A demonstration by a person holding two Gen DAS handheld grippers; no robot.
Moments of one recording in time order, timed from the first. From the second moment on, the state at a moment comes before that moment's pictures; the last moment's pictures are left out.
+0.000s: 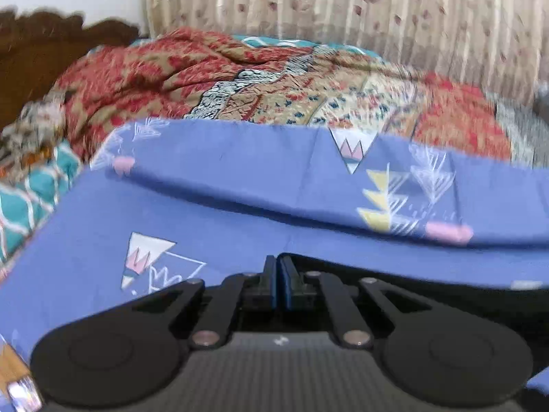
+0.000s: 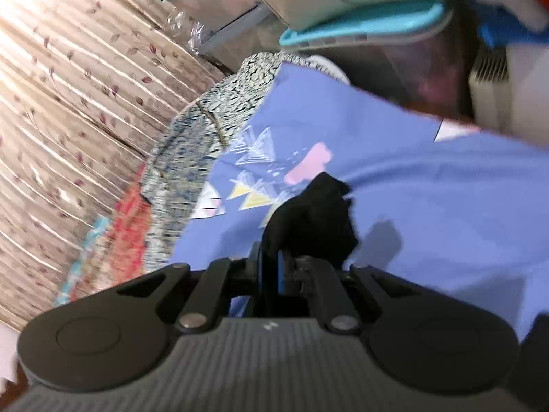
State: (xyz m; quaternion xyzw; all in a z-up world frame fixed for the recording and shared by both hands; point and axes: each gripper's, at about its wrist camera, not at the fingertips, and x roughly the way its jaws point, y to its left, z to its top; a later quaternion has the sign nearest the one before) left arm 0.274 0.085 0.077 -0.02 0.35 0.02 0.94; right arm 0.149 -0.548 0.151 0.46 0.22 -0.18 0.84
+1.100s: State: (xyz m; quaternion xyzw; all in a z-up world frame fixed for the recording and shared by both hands) left arm 0.081 0.197 0.010 -0.18 0.46 -0.05 0.87; right arm -0.119 -0.515 0.046 0.46 0.23 -0.18 0.84
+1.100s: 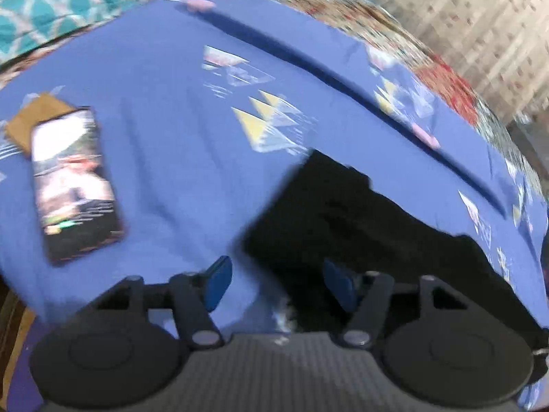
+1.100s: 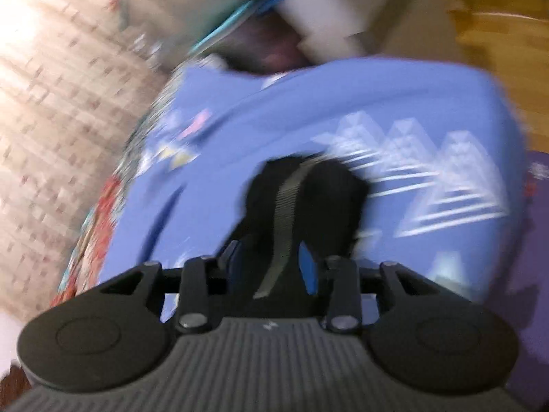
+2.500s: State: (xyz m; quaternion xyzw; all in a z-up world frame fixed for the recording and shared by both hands) left arm 0.101 0.150 -0.017 -0.11 0.45 0.04 0.88; right arm 0.018 -0.582 -0.006 0.38 0.33 -0.28 0.82
